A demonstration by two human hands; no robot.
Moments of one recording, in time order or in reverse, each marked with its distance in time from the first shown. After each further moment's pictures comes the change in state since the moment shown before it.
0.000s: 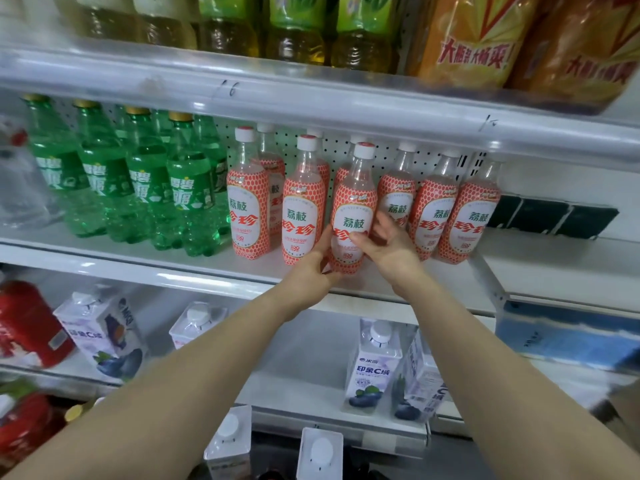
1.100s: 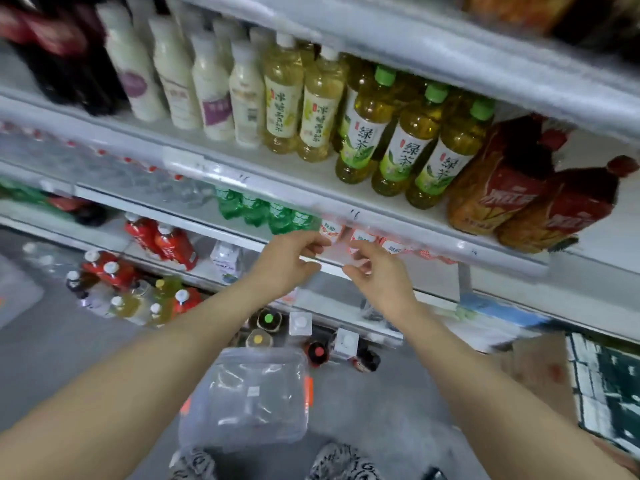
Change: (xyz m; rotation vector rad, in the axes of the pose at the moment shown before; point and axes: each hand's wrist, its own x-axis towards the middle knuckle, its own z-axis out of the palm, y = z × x) left_hand -0.178 0.255 -0.223 0.321 0.096 -0.140; right_hand -0.125 -0.330 0.065 -0.657 -0.306 0.071
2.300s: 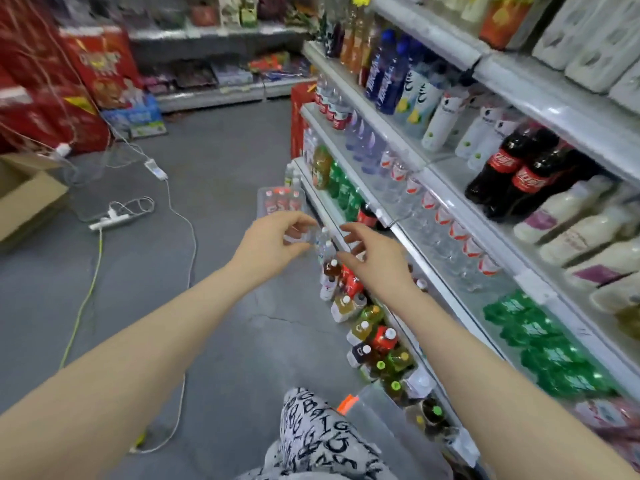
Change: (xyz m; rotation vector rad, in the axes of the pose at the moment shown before) left_hand -0.425 -0.134 -0.410 0.183 0.842 -0.418; right_hand -0.103 -0.545 0.214 0.040 -0.471 -0.820
